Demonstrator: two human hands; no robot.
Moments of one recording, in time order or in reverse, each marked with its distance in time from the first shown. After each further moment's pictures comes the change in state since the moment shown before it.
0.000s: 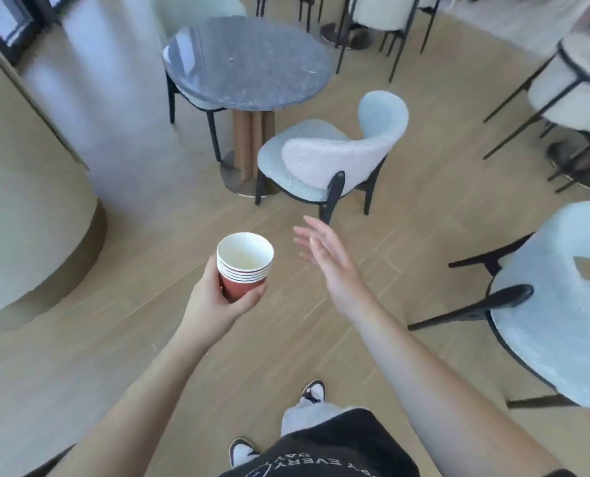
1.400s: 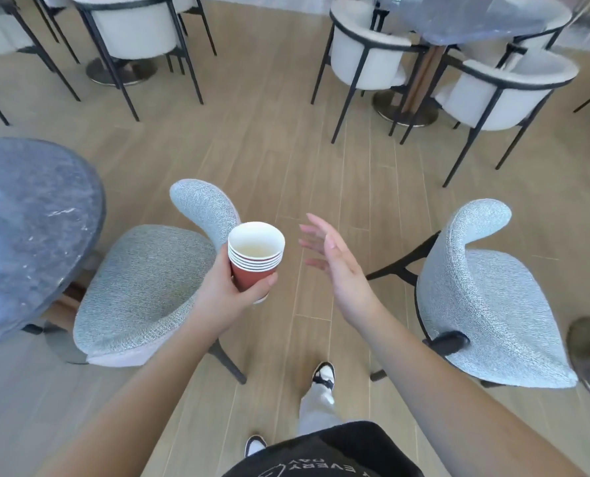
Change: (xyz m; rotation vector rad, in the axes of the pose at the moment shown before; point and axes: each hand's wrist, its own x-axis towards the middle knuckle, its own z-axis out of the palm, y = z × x) left_hand 0.527 0.192 0.400 0.100 -0.633 0.195; right_hand 0.341 -0.026 -0.432 0.073 0.654 -0.041
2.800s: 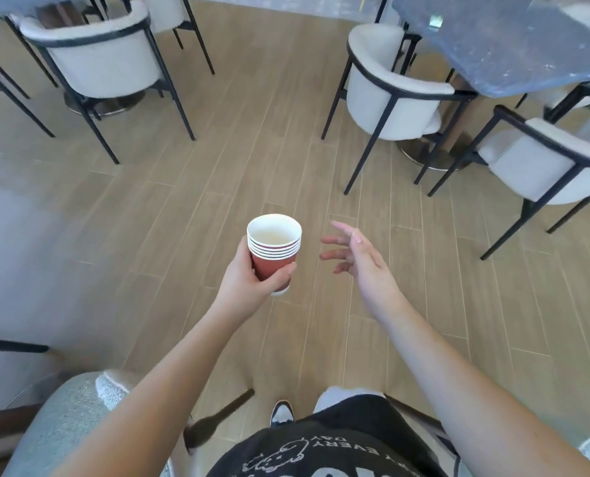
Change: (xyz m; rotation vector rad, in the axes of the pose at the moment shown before) left_hand 0.617 0.068 0.074 -0.079 0.013 -0.043; right_hand 0.605 -0.004 -0.160 0.010 0.035 0.088
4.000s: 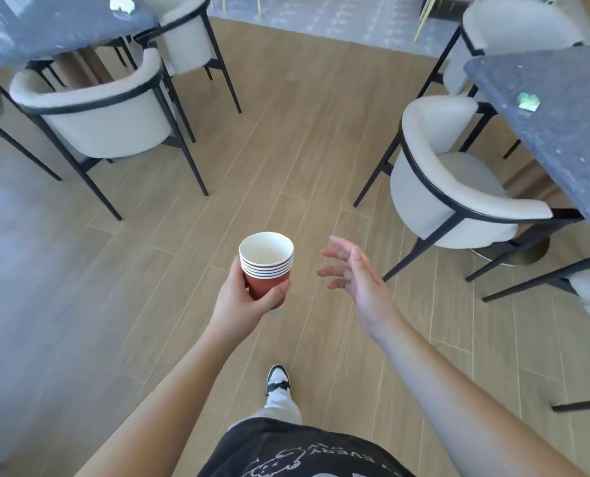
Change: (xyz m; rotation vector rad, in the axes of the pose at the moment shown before) left_hand 0.541 0.052 -0.011 0.005 0.179 -0.079; right_hand 0.574 -0.053 -0.022 0.074 -0.156 0.065
